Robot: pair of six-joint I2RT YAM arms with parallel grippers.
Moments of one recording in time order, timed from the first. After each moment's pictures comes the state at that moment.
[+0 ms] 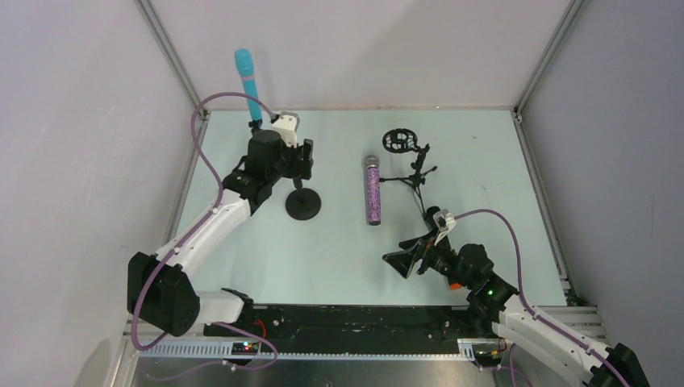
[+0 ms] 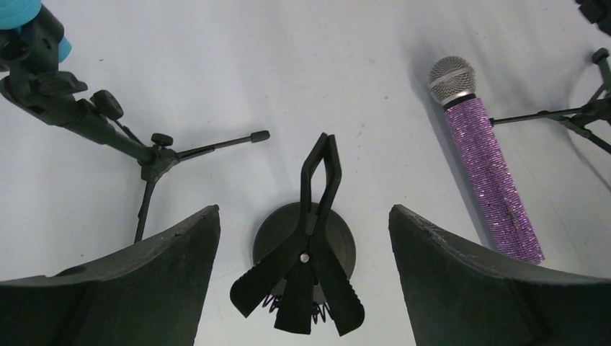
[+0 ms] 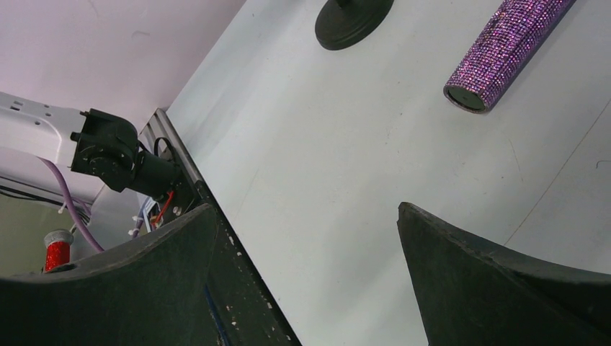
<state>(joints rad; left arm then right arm) -0.40 1.30 1.05 -0.21 -0.10 -0.07 0.72 0.47 0.05 0.32 -0.22 0.63</state>
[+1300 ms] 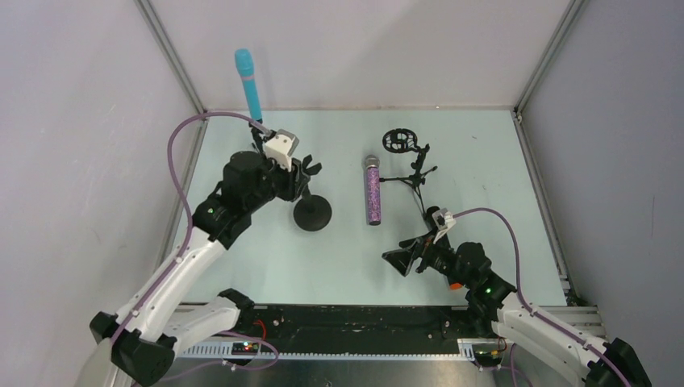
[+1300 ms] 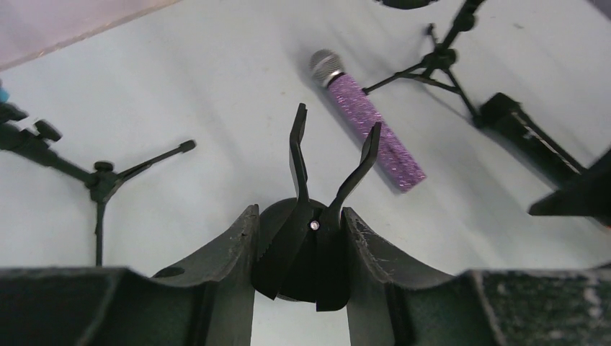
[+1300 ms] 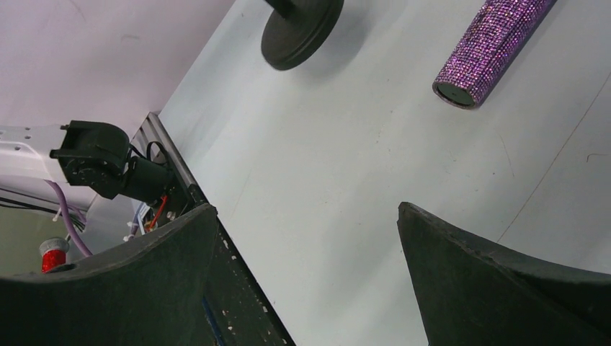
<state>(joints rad) -0.50 0.99 1.00 -0.38 0.04 -0.02 0.72 0.52 0.05 0.35 -0.21 0.64</state>
